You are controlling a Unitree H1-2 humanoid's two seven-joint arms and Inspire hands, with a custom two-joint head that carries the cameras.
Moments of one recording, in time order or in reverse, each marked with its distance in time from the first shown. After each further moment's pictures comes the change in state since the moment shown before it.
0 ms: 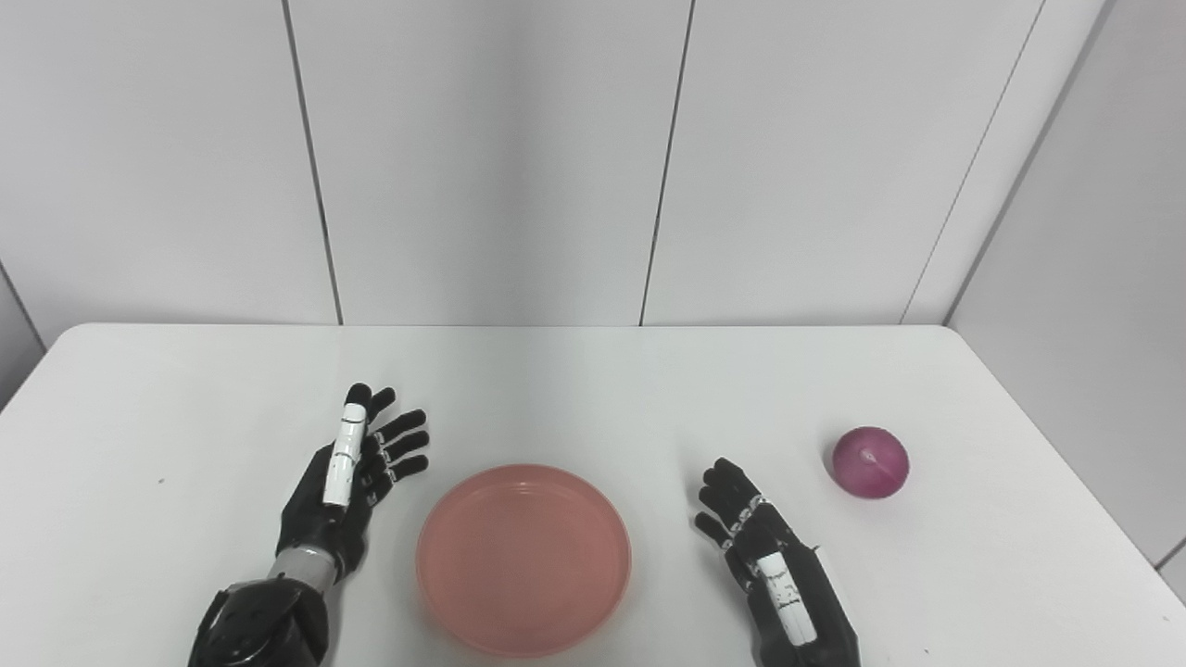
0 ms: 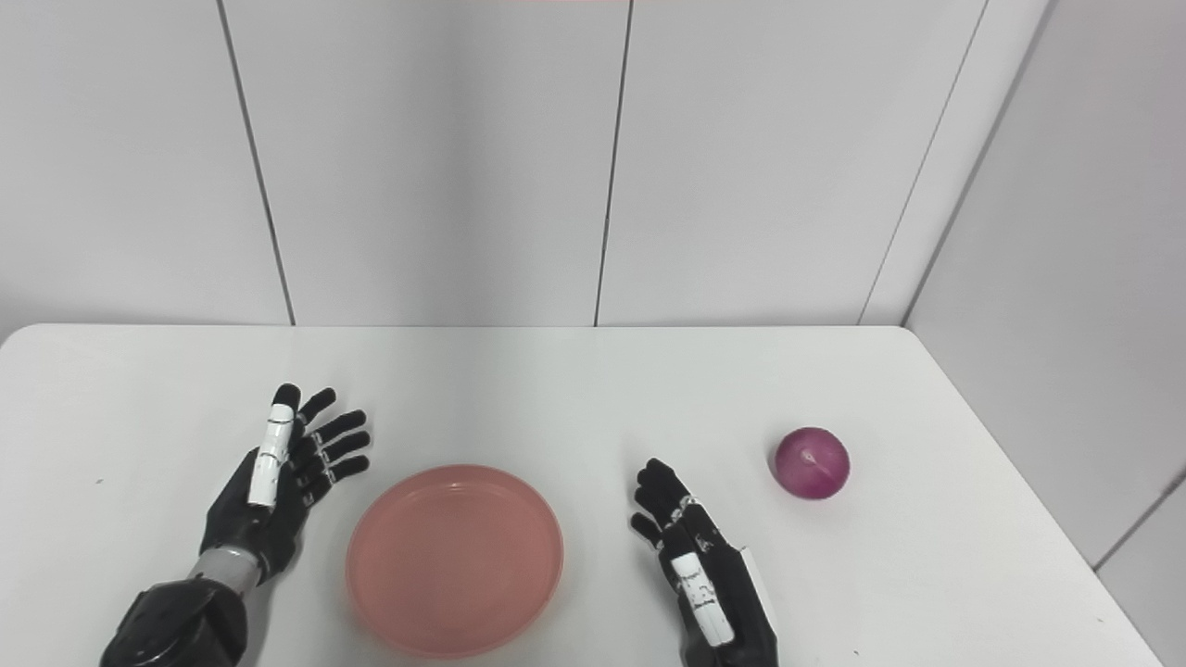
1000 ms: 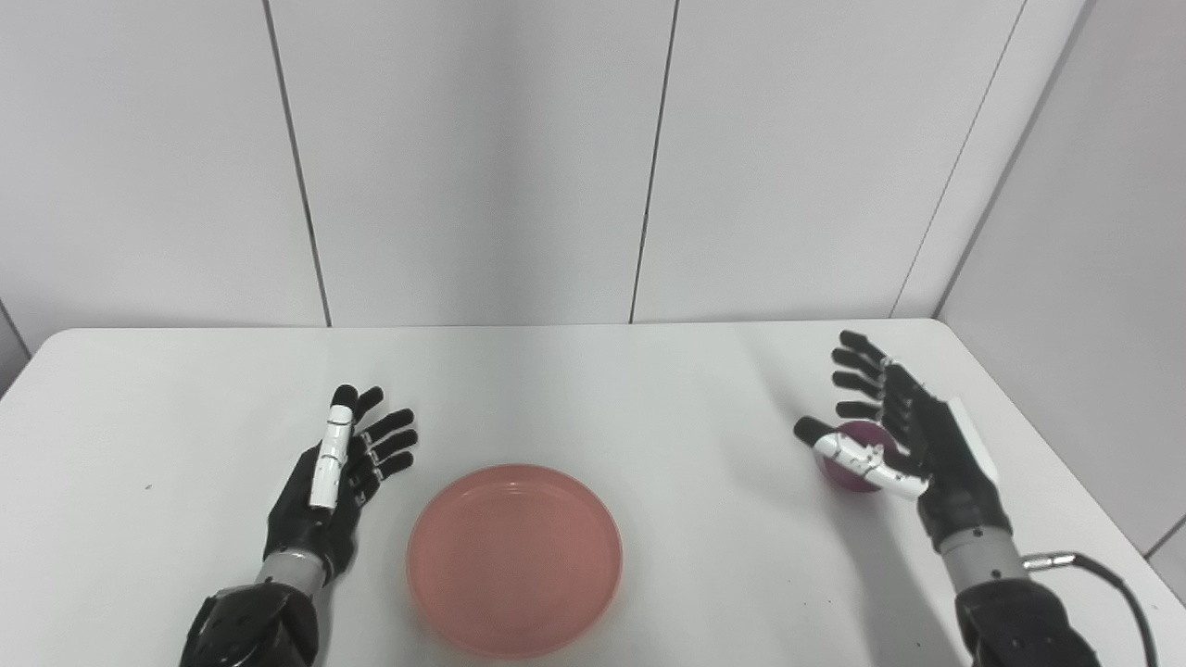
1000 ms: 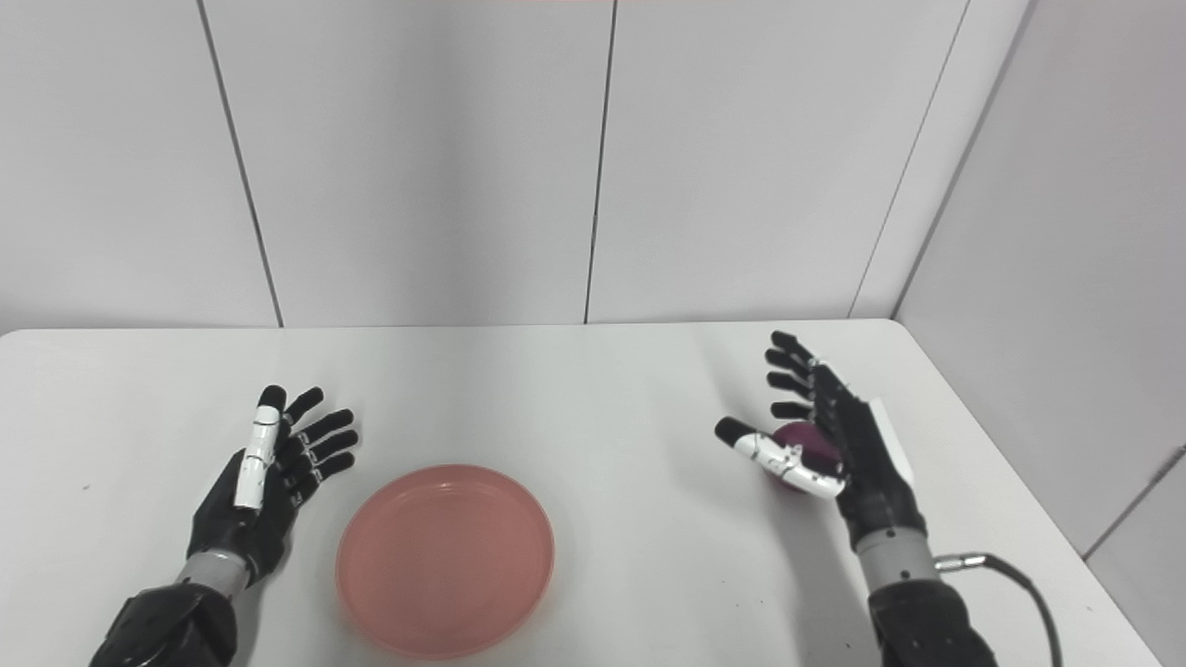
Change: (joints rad) left arm -0.002 -0.011 0.006 0.014 0.000 -0.022 -0.007; right arm -0.236 -0.359 -0.106 -0.183 -0.459 0.294 -0.084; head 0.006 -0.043
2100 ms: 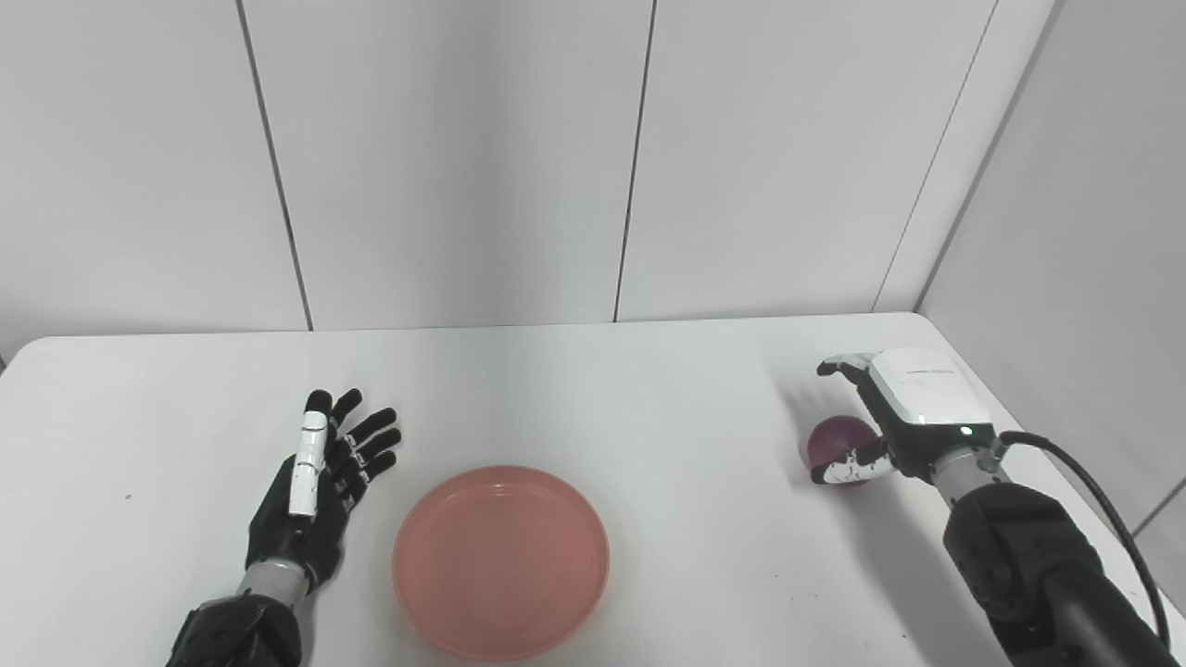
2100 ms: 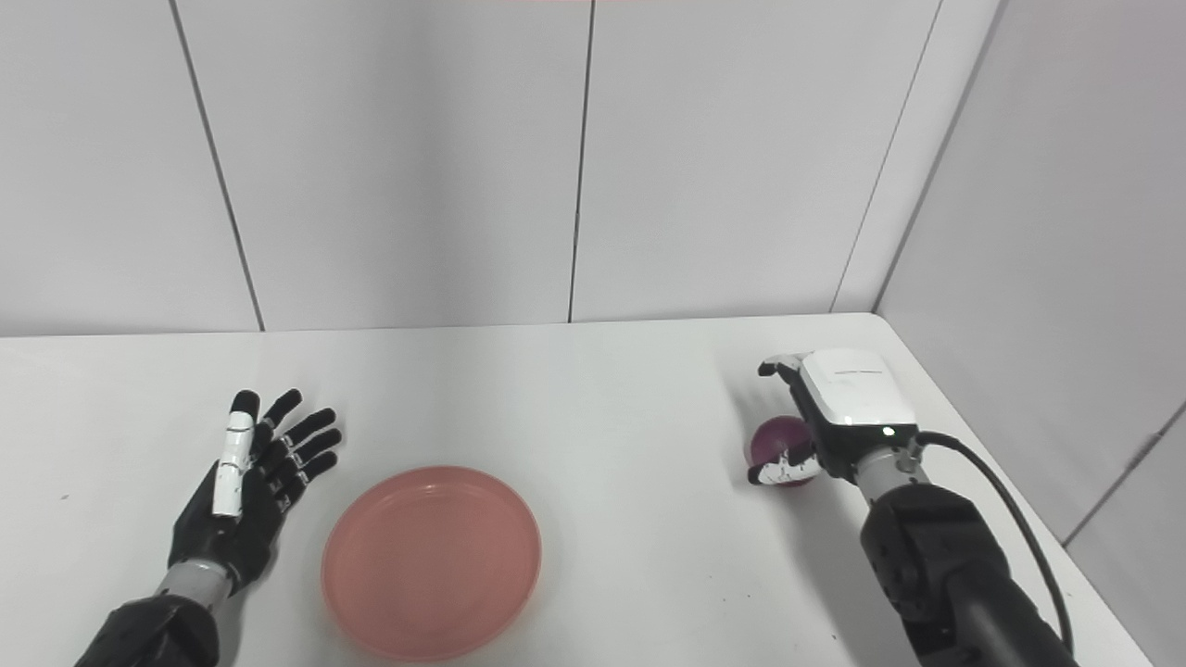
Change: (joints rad) left arm 0.004 0.001 0.019 0.018 -0.045 -0.020 -0.031; right arm -0.148 -0.277 0.257 0.177 -0.779 0.031 0.292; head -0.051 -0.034
